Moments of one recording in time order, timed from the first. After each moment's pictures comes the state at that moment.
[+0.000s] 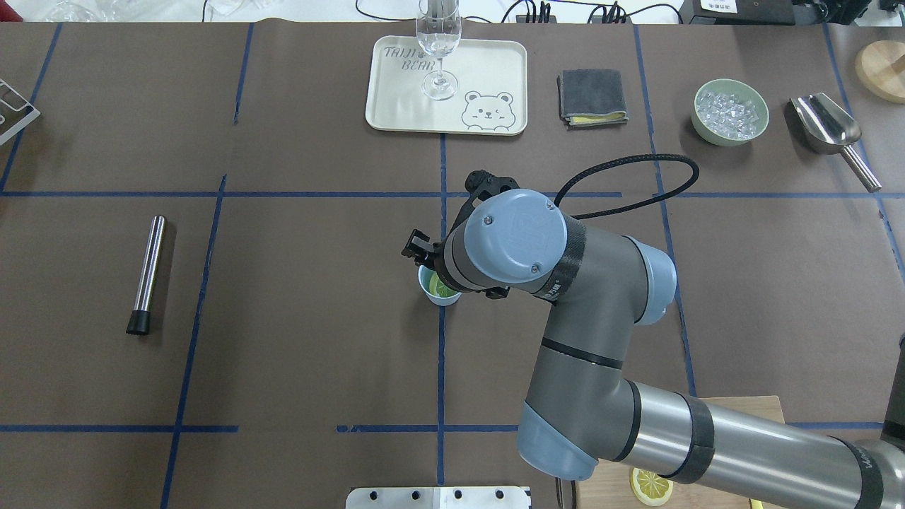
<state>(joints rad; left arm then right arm) -1.60 -1.31 -1.92 -1.76 -2.53 0.09 0.43 -0.89 1.77 -1.45 1.71 1.74</state>
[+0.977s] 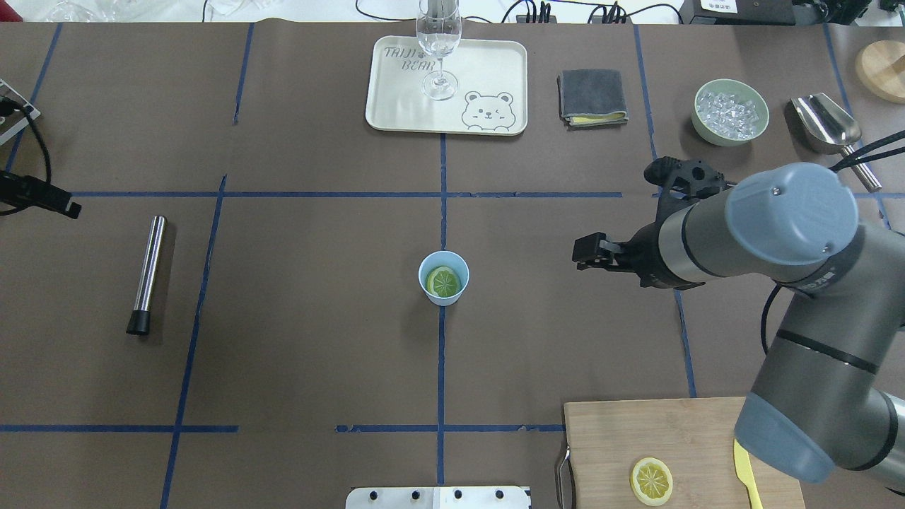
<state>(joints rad) -1.09 -1.62 -1.72 -1.98 -2.28 -0.58 0.61 -1.37 2.12 -1.45 1.87 1.40</state>
